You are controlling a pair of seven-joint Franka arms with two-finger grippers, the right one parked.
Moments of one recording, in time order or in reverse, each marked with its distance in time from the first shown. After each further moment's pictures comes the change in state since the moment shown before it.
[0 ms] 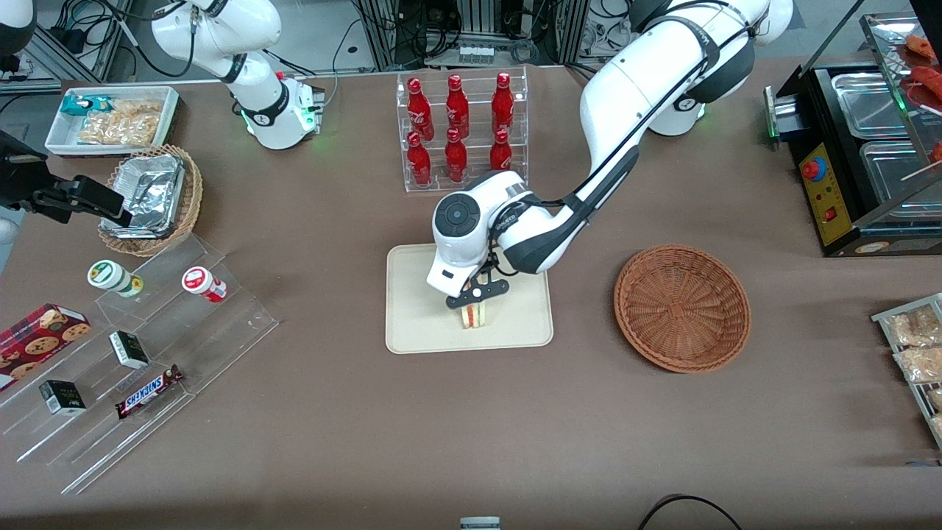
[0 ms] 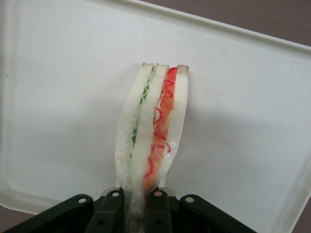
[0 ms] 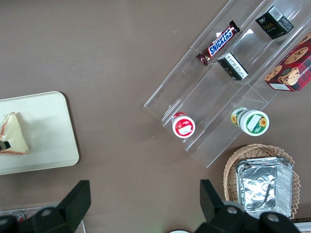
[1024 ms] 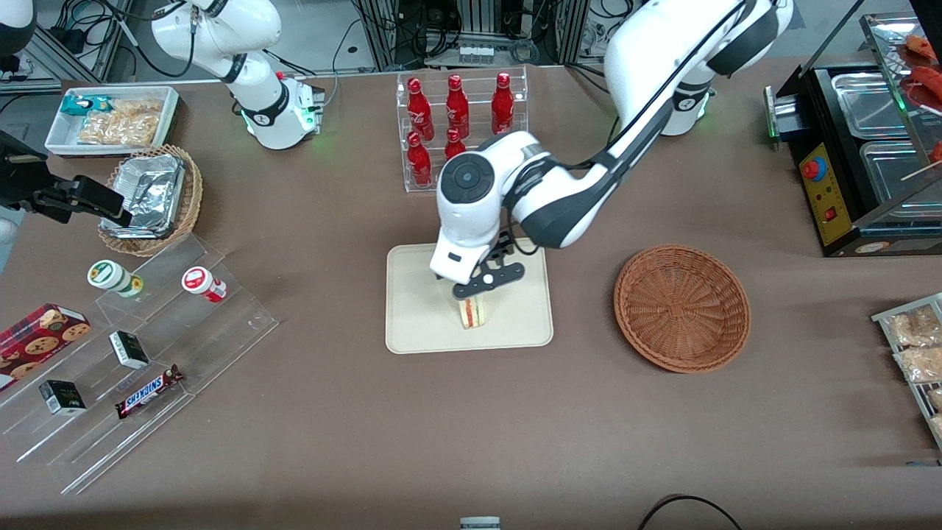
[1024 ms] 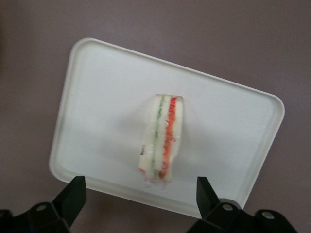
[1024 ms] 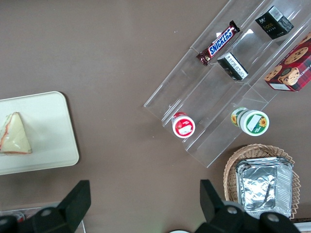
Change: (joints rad) arm 0.046 -0.190 -0.004 0.053 -0.048 -0.206 0.036
